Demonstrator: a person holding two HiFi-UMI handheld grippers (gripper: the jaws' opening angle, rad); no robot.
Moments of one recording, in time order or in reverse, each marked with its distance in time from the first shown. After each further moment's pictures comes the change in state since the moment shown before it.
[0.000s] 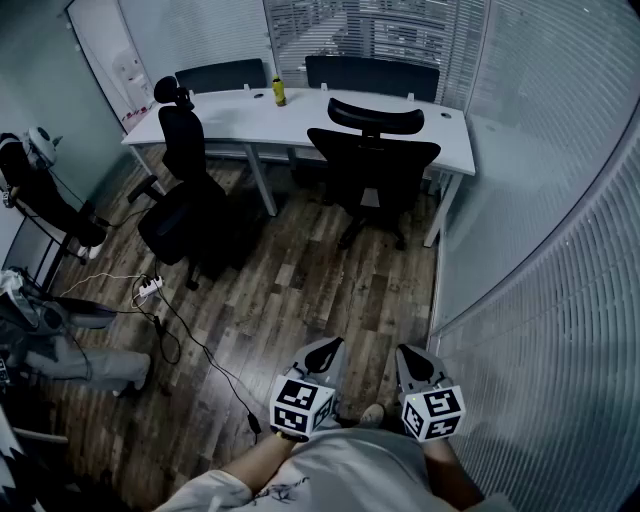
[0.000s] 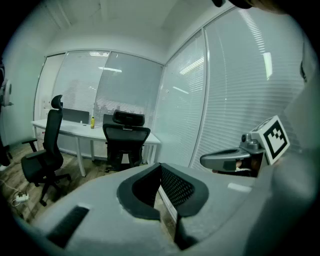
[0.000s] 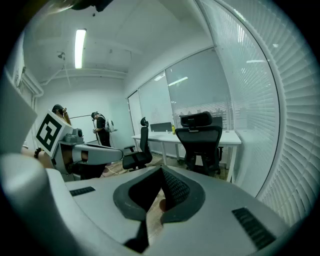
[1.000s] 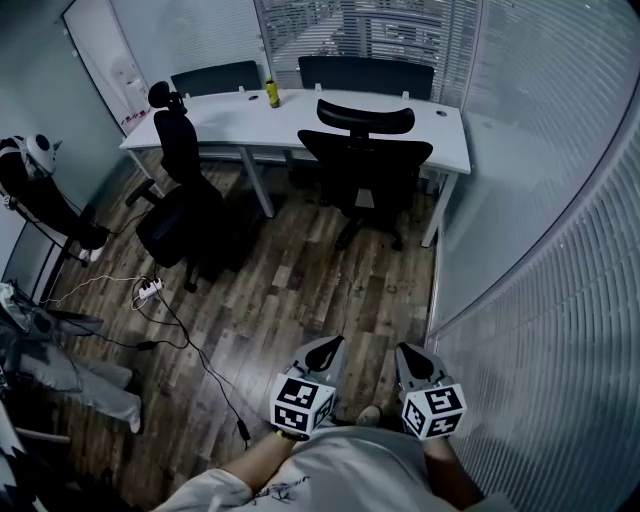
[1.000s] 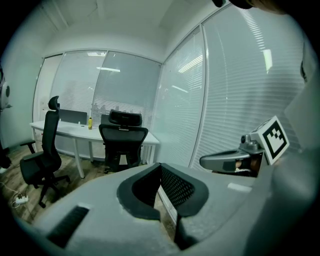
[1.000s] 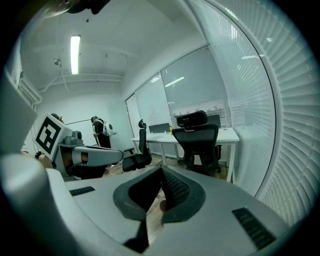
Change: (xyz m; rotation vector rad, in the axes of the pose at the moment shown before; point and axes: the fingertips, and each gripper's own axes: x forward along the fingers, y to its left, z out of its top) left arm 0.035 -0.026 0.009 0.011 0.002 0.008; right arm -0.005 -0.043 0.000 0.046 -0.008 0.015
